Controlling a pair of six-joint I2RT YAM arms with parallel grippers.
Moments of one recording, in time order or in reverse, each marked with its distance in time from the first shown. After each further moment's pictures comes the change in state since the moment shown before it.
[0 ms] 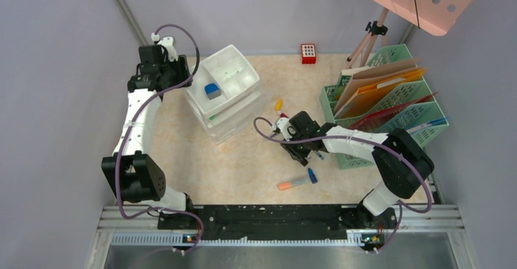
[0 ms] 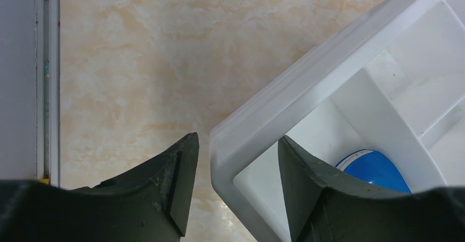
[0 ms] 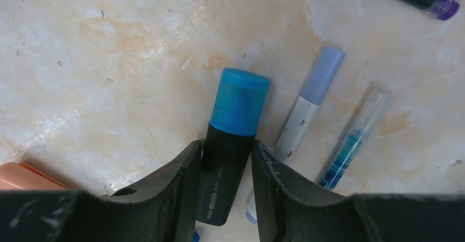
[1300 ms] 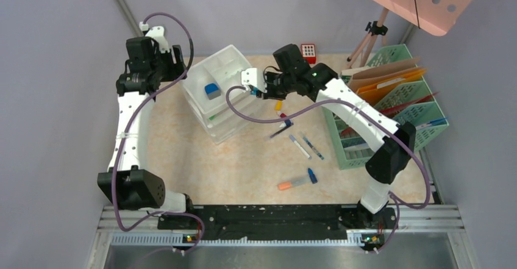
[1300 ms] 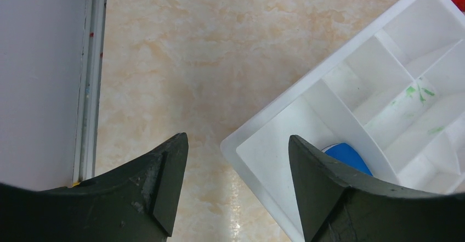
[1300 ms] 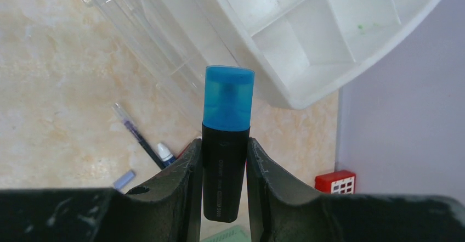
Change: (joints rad) left arm 0.005 -0.064 0.113 -0.064 -0.029 0.019; right arm 0.008 0.162 0.979 -0.459 -0.151 -0.652
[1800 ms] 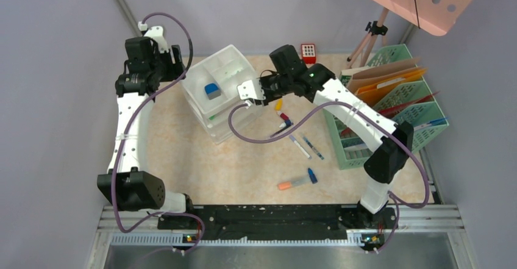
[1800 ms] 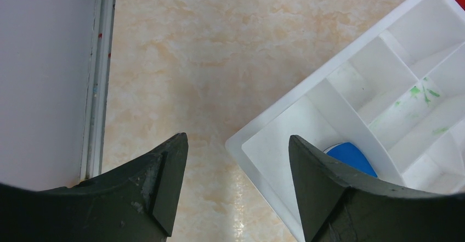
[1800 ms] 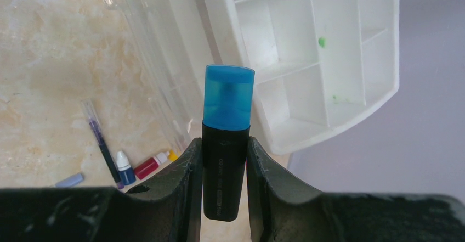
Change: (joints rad) left arm 0.001 -0.014 0.000 -0.005 -0.018 0.008; right arm 0.014 0.035 0.035 -0.011 -0.101 -0.327
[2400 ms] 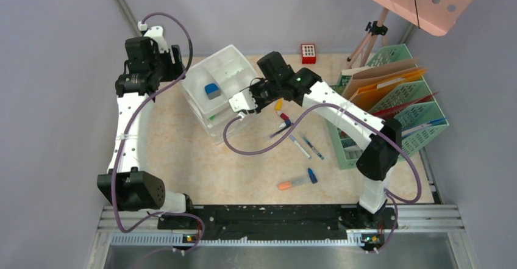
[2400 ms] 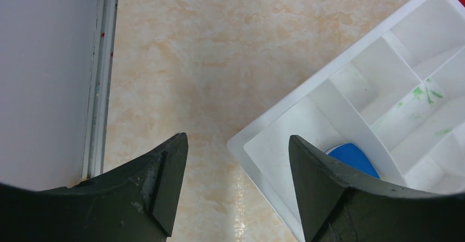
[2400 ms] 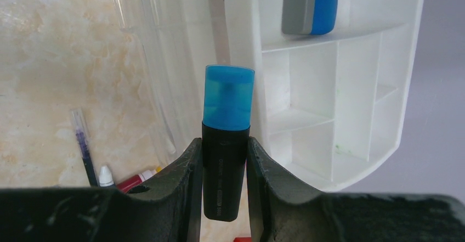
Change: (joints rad) left arm 0.000 0.000 0.000 0.001 -0.008 0.000; right arm 0.062 0.059 0.020 0.008 -0.007 -0.133
